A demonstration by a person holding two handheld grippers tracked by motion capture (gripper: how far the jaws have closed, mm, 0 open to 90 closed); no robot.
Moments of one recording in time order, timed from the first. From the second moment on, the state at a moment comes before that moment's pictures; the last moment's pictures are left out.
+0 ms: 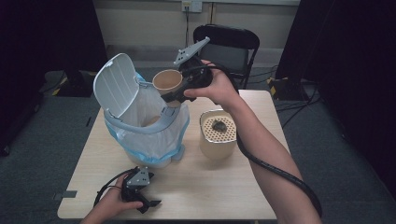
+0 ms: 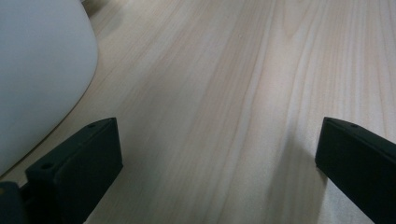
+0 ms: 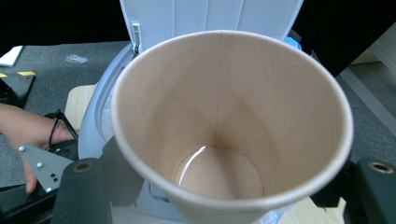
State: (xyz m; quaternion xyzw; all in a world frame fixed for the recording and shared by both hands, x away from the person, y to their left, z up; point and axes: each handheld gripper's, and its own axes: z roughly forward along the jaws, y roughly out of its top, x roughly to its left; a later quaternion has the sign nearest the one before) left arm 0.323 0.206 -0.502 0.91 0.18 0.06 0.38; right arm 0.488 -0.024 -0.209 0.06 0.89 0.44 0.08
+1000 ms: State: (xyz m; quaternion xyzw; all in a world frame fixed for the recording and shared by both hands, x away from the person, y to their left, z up) left arm 0.322 0.206 -0.502 0.91 0.18 0.06 0.38; right arm 0.487 0.015 -0.223 0.04 0.89 0.44 0.06
